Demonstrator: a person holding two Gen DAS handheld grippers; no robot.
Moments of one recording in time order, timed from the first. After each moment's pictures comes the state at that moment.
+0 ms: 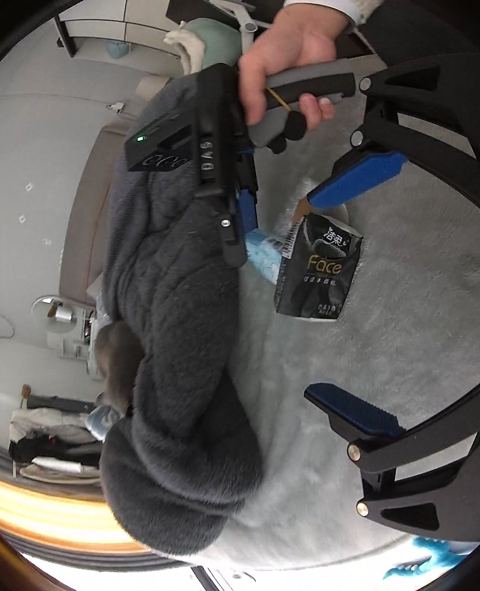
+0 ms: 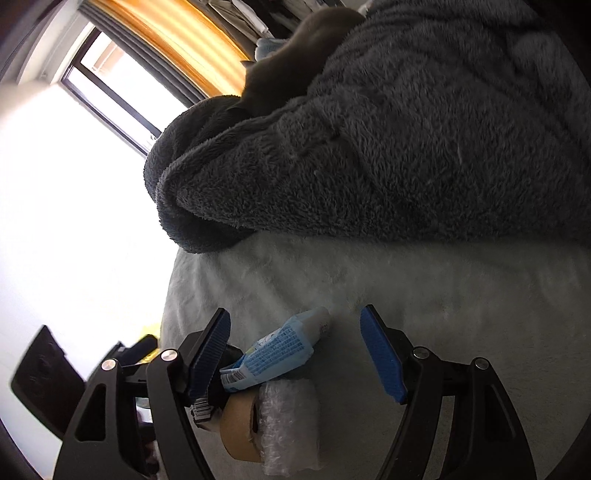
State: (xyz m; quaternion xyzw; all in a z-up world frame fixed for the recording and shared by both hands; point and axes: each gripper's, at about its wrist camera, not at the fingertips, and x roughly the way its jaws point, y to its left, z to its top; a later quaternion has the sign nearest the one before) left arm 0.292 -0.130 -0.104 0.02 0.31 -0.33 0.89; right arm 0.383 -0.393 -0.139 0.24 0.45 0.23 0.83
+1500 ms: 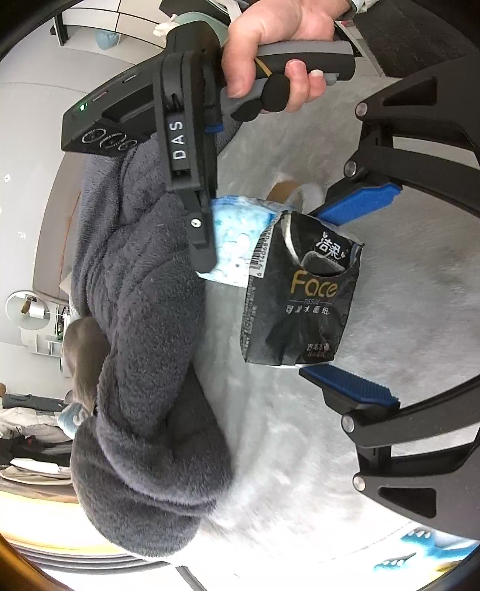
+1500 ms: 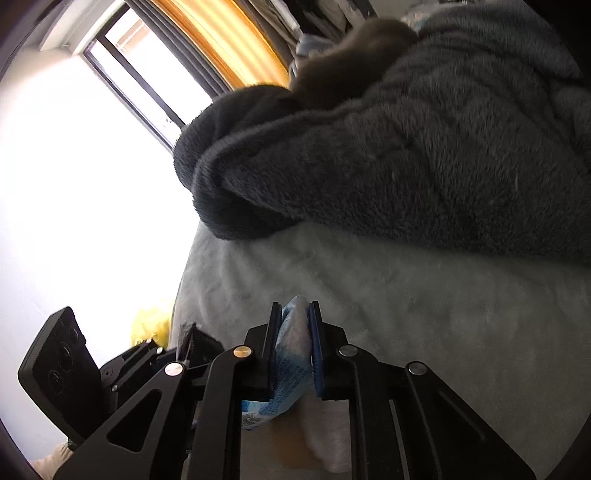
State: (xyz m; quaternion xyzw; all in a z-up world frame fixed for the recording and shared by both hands) left arm 0.290 -0.127 -0.110 0.03 0.37 -0.32 0.88; right arm 0.373 -0.347 -0.113 0.18 0.42 0.24 0.85
